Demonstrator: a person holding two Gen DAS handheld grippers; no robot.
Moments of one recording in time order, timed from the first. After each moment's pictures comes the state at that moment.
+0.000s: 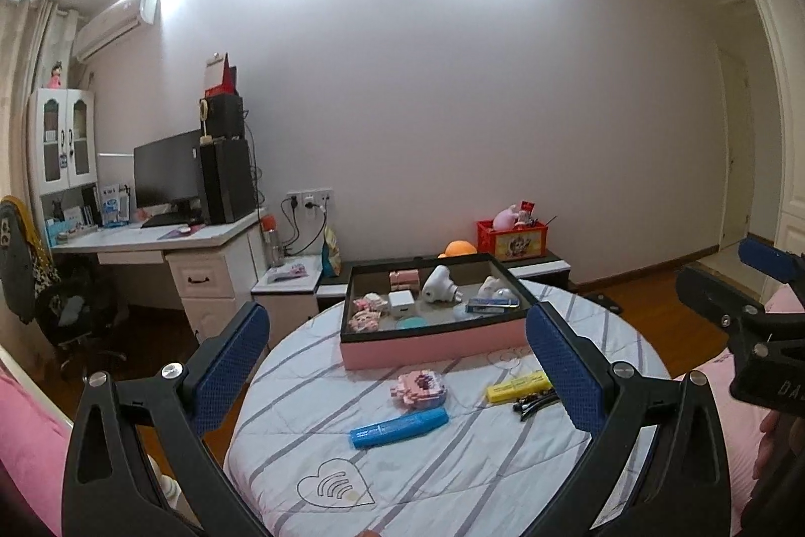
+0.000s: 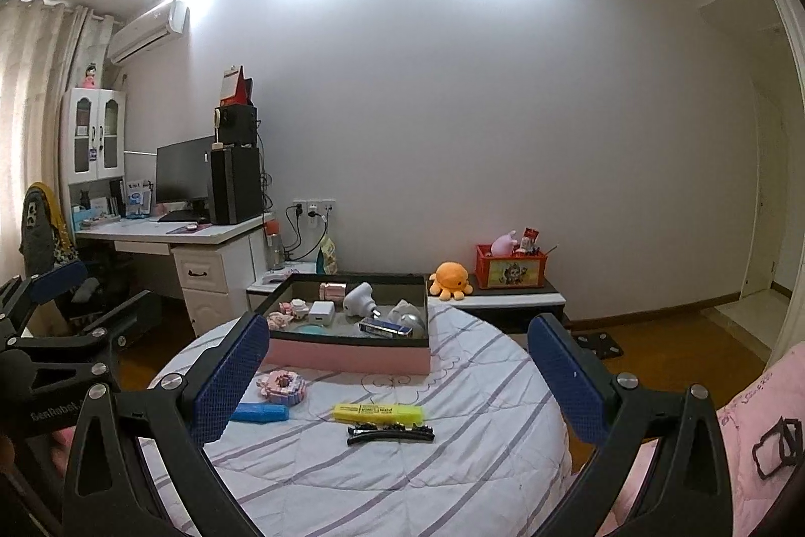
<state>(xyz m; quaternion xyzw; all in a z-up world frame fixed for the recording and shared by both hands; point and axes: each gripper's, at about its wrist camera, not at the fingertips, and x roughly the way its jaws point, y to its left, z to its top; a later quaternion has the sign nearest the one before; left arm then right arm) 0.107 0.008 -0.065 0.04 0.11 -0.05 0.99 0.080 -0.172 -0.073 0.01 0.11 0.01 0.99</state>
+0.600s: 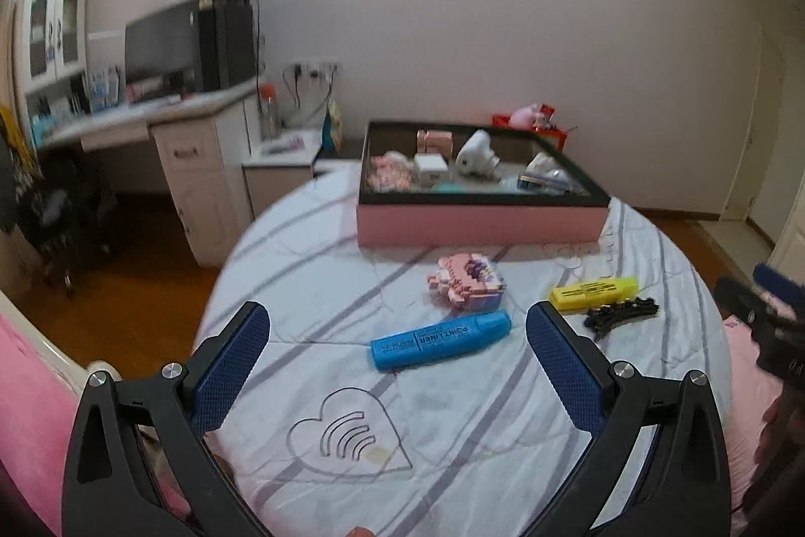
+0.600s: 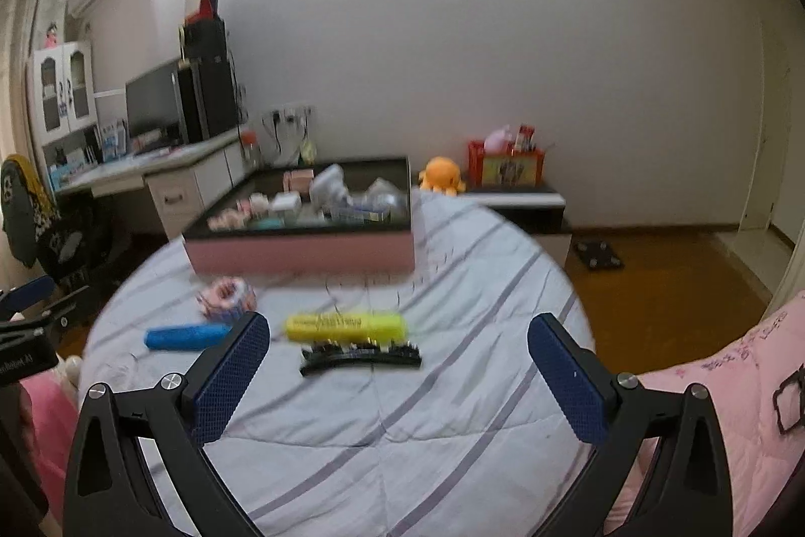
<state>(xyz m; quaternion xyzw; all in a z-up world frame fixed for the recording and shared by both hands) 0.203 0.049 -0.161 -0.01 0.28 -0.05 0.96 0.163 -0.192 -0.161 0.03 0.26 0.00 0.97</state>
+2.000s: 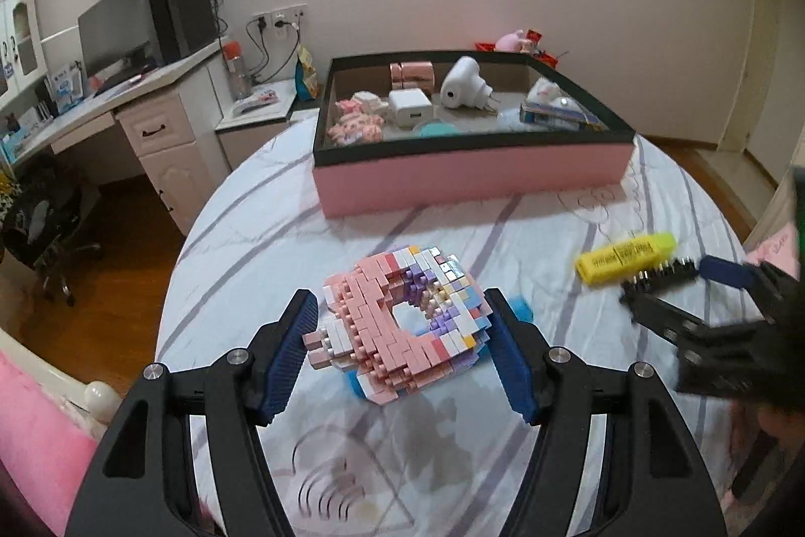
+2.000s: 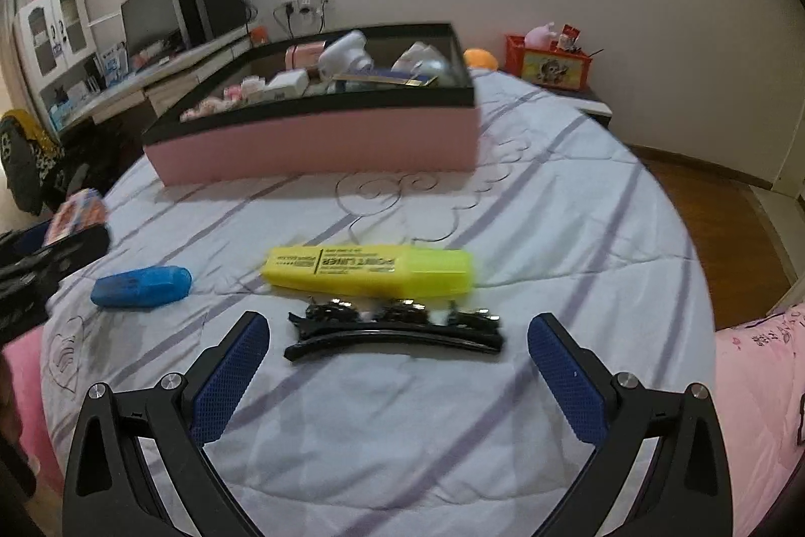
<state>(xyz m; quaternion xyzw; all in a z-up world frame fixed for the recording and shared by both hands) 0.258 0.026 -0.179 0.05 0.37 -0.08 0.93 0.251 -0.164 -0.222 0.02 0.42 0.04 0.91</state>
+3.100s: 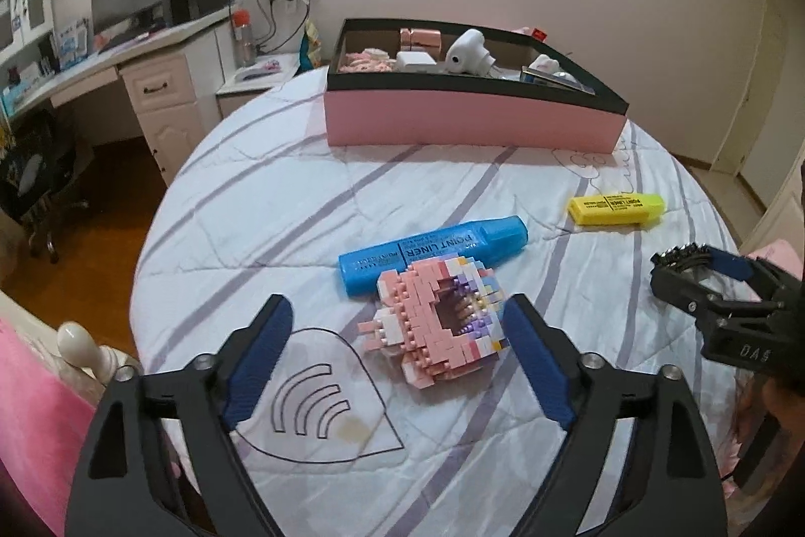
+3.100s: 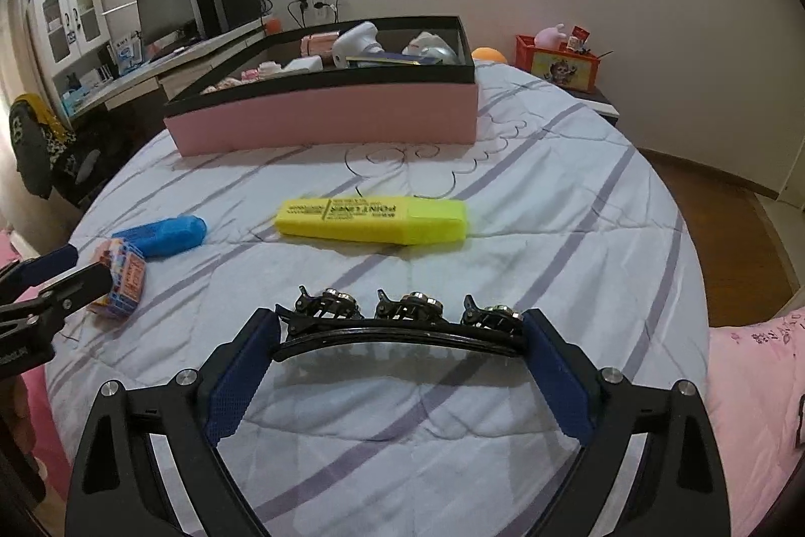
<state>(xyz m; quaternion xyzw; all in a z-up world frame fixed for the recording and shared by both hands) 0.227 0.038 -0.211 -0.01 0.39 -0.08 0.92 0.222 -0.176 -0.226 0.02 0.40 0.06 0.91</state>
